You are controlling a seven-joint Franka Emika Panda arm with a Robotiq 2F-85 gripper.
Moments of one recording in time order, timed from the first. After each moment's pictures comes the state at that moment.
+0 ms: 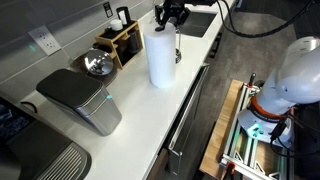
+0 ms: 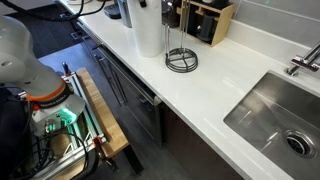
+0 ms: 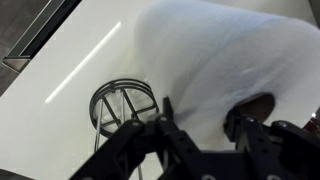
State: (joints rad) arm -0.10 -0.53 0.06 -2.43 0.12 2.19 0.58
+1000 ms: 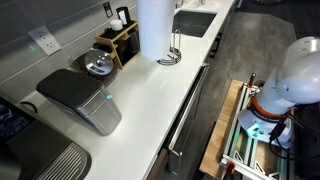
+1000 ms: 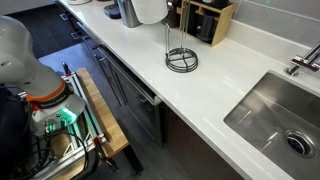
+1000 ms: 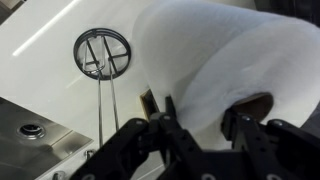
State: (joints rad) arm -0.10 -0.66 0.05 -2.16 0.11 1.97 0.48
